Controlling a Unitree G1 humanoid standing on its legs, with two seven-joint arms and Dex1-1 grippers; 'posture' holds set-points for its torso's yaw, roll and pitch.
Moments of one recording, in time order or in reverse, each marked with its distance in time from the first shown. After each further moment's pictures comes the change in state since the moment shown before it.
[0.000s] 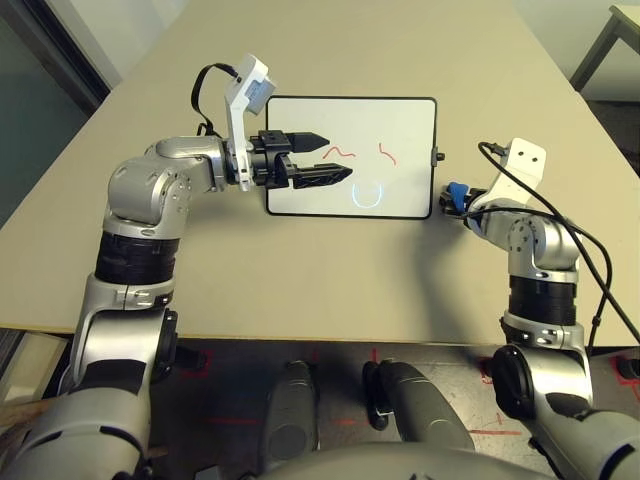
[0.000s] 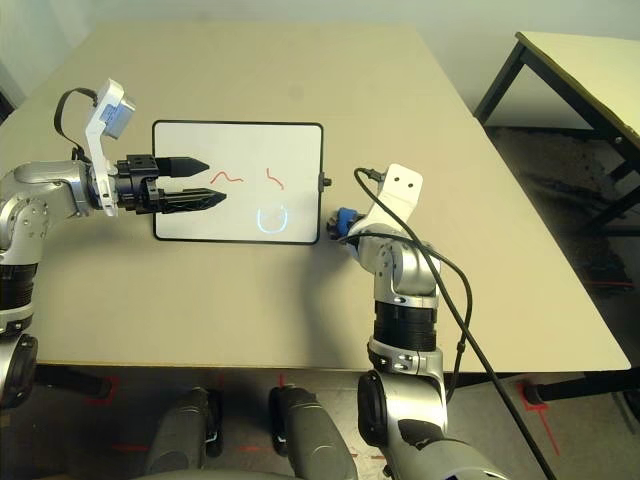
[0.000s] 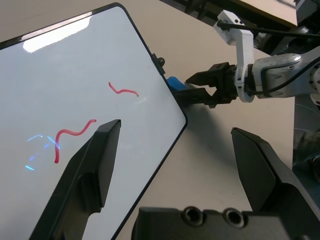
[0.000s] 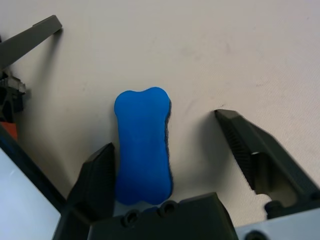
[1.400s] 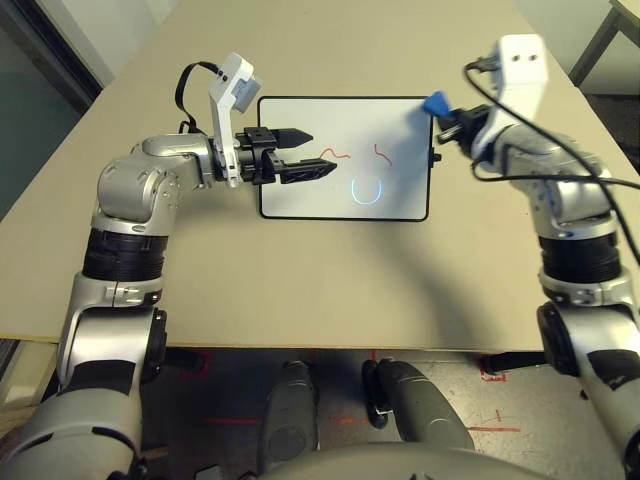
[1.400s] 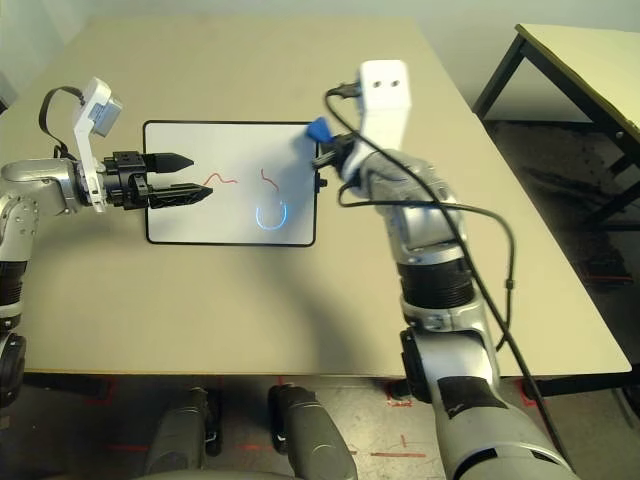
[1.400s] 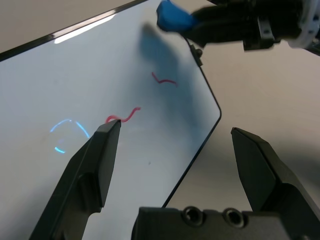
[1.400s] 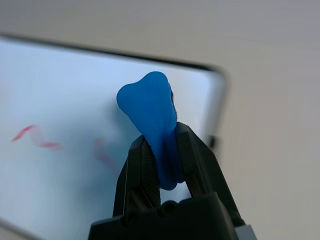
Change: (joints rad) left arm -0.007 0.060 -0.009 0.095 0.050 -0.095 -0.015; right arm -0.232 -0.220 0.374 -0.040 -0.015 -0.210 0.436
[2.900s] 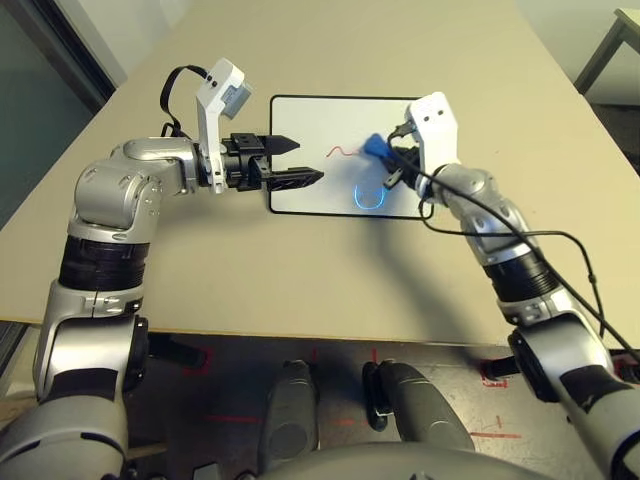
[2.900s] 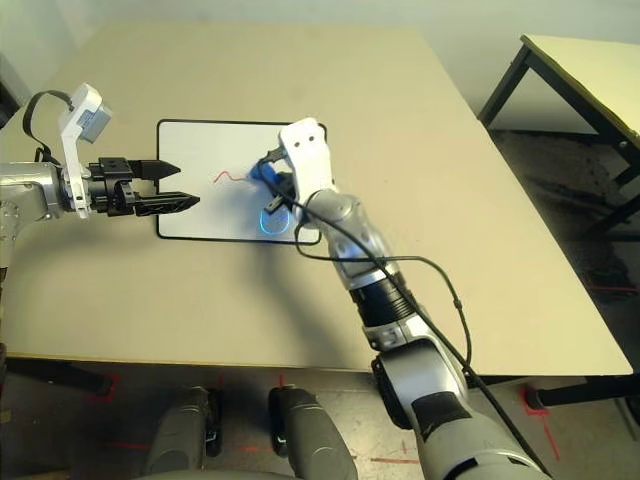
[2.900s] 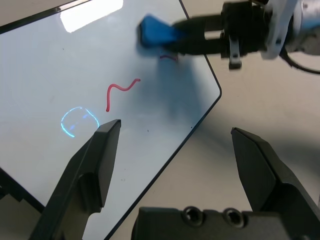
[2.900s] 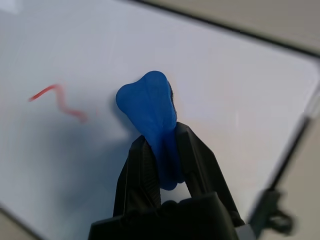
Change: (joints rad) left arm 0.037 0.058 0.003 -0.076 -0.009 0.073 0.004; right arm 0.054 0.053 0.061 0.251 -0.180 -0.379 0.047
